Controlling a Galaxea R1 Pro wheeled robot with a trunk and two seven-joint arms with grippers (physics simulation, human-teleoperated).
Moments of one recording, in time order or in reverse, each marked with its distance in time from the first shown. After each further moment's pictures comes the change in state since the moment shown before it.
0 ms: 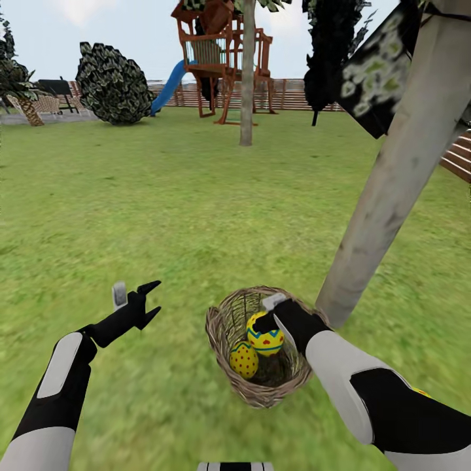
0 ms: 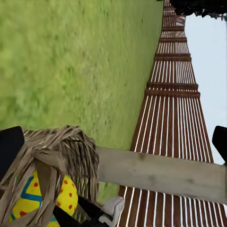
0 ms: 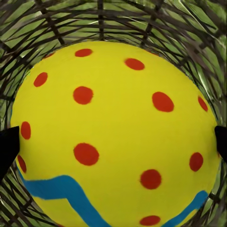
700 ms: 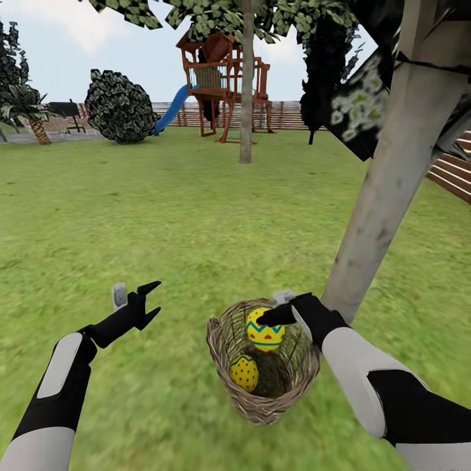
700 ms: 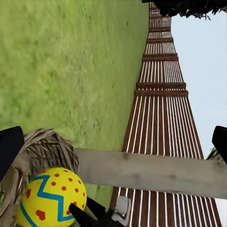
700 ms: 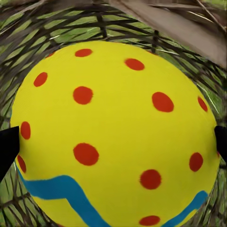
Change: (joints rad) left arm 0.000 0.001 0.001 0.006 0.000 0.000 0.000; right arm 0.000 -0.078 -0.109 -0.062 0.000 0.012 0.227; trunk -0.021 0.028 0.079
